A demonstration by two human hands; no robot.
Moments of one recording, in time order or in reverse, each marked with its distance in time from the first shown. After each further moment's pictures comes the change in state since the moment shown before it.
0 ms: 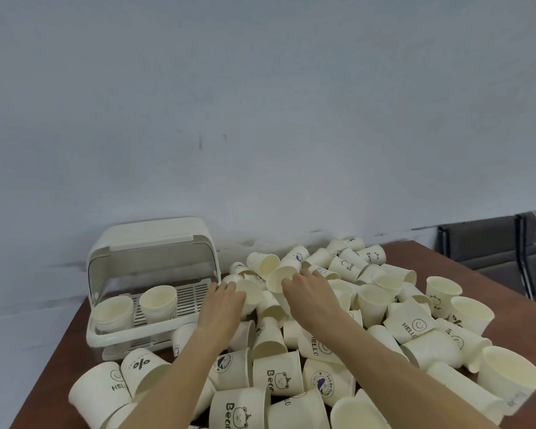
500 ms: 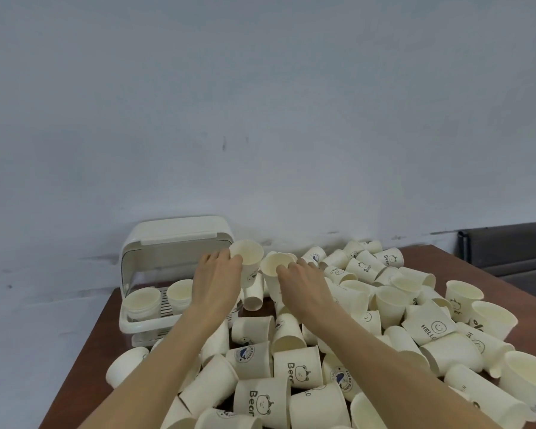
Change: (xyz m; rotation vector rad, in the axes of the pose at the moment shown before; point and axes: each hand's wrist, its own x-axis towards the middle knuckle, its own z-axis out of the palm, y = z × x) left_hand -0.011 -0.050 -0.052 -0.047 0.302 -0.123; right_hand 0.020 -0.041 -0.011 0.026 0.107 0.010
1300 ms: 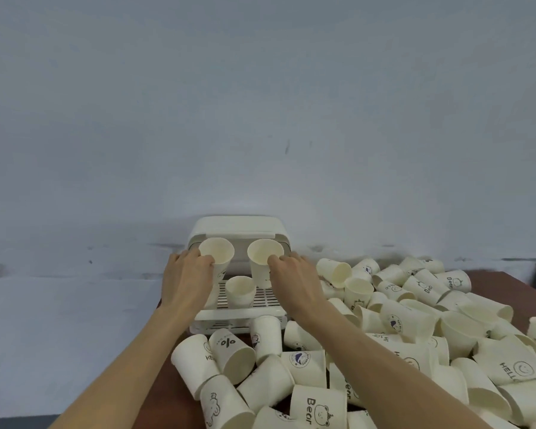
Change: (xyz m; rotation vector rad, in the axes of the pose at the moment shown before) left_hand -0.048 -0.140 -0.015 -0.019 0.099 -0.287; right_hand 0.054 -0.109 -0.003 0.144 0.157 -0.094
